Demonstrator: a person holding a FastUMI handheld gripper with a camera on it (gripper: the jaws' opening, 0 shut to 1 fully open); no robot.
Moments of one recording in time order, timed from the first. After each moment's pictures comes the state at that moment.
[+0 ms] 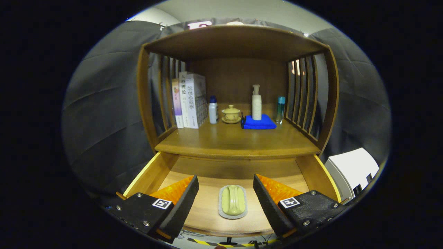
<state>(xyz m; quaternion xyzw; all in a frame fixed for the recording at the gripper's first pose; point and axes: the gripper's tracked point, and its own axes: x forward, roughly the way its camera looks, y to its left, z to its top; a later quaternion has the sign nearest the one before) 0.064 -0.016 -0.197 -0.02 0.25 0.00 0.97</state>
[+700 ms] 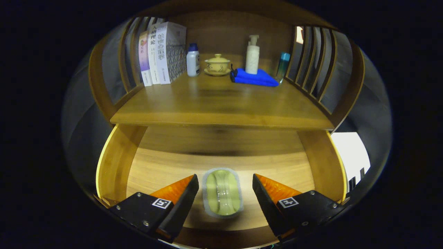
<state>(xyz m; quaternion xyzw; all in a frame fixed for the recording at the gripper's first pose) 0.095 -0.028 -0.303 -0.04 0.43 -0.06 0.90</state>
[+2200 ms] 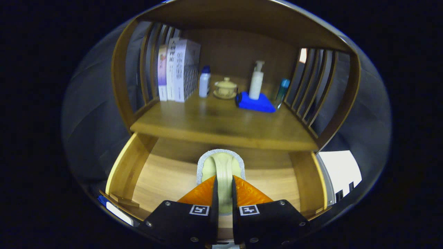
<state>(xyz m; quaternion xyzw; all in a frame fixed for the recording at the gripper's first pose) 0.098 -0.023 -0.202 -0.11 0.34 -0.04 0.93</state>
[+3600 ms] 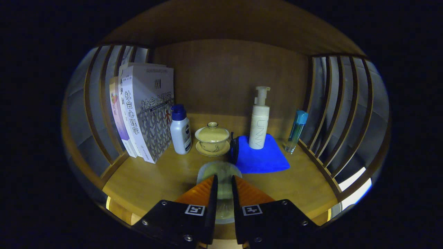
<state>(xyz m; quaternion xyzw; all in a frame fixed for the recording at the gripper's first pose) 0.304 -0.052 -0.213 -0.07 0.26 -0.02 0.96</state>
